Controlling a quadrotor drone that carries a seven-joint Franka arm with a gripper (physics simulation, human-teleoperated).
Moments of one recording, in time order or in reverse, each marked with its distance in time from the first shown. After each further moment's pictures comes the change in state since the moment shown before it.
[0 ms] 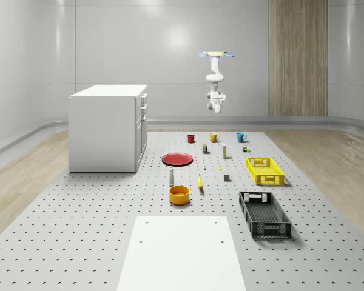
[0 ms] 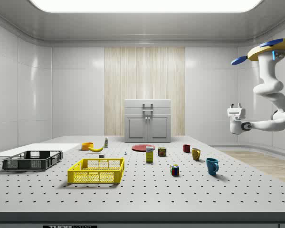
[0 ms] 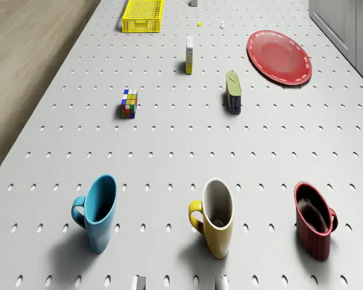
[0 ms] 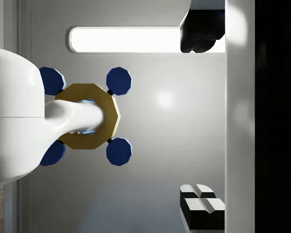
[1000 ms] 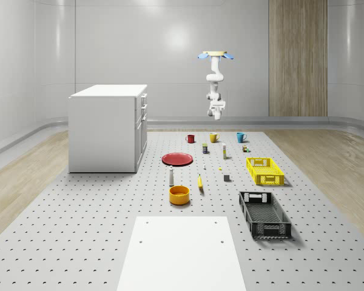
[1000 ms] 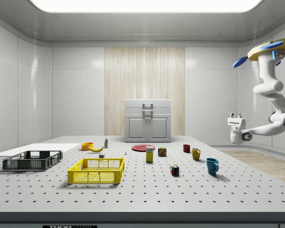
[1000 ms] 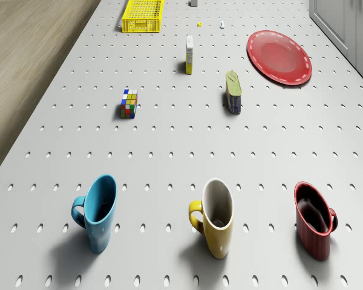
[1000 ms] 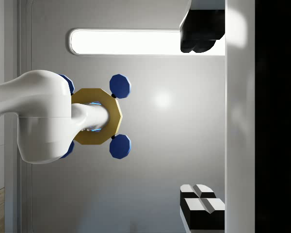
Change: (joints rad) arm -0.006 0.084 0.003 0.289 0.002 -0.189 -0.003
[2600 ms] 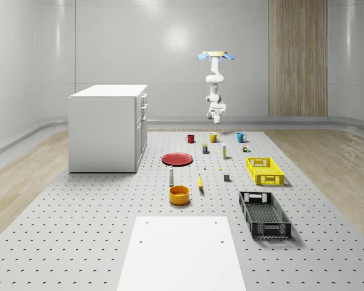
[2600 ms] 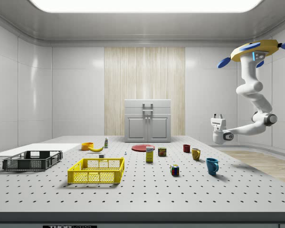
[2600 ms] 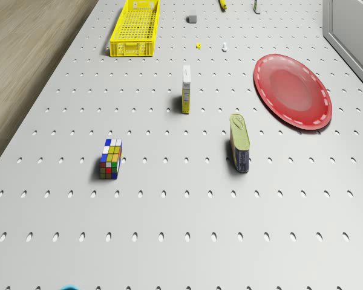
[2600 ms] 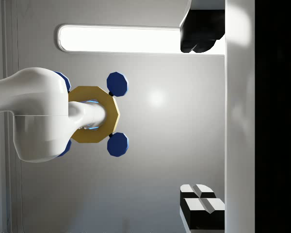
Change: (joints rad) arm -0.006 -0.012 0.013 -0.004 -0.015 0.017 0.001
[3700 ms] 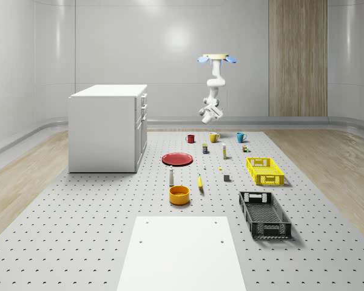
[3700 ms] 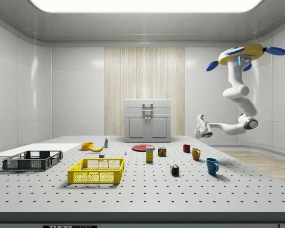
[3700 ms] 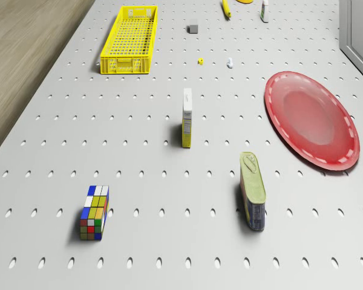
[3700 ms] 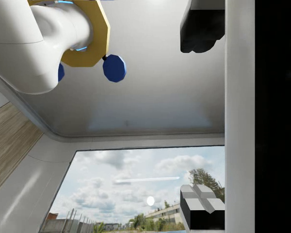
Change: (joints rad) arm -0.140 -0.044 0.425 -0.157 -0.617 0.035 0.095
